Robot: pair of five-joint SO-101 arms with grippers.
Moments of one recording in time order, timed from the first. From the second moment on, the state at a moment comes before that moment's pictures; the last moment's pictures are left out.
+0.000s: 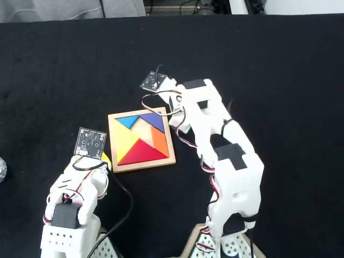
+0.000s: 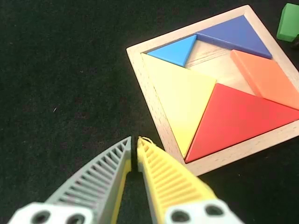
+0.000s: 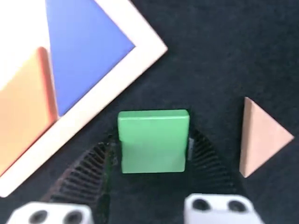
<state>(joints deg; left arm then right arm) 1.8 -104.1 94.1 61.0 -8.2 -14.9 26.0 3.9 62.2 44.0</state>
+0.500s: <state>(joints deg) 1.8 -104.1 94.1 61.0 -8.2 -31.4 14.3 -3.3 74.2 31.6</state>
